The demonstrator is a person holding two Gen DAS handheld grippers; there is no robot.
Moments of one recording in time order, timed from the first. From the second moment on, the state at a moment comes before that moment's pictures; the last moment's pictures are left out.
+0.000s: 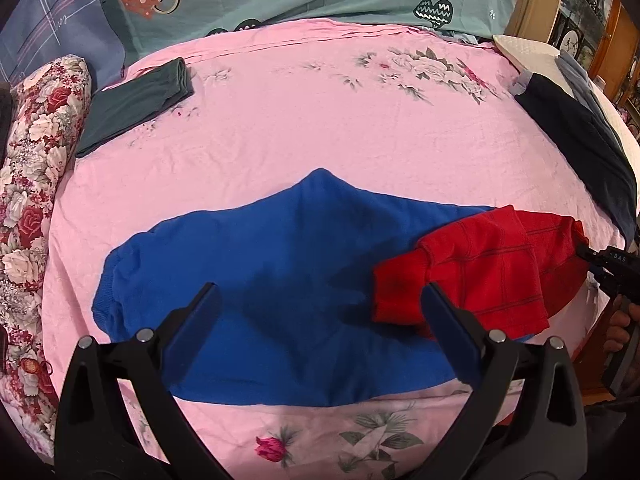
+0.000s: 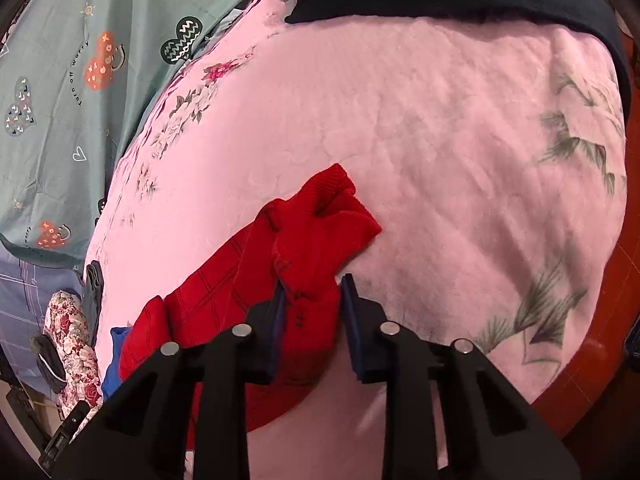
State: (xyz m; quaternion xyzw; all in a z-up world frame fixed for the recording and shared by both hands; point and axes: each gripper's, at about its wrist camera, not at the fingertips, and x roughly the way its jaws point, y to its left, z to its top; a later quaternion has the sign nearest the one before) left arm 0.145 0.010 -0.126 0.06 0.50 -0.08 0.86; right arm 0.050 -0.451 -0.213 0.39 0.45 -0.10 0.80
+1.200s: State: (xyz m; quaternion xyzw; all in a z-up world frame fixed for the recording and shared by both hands) left arm 0.132 0.174 -0.138 -0.03 0.48 -0.04 0.87; right arm 0.120 -0.177 -0.126 0.08 0.45 0.13 0.88
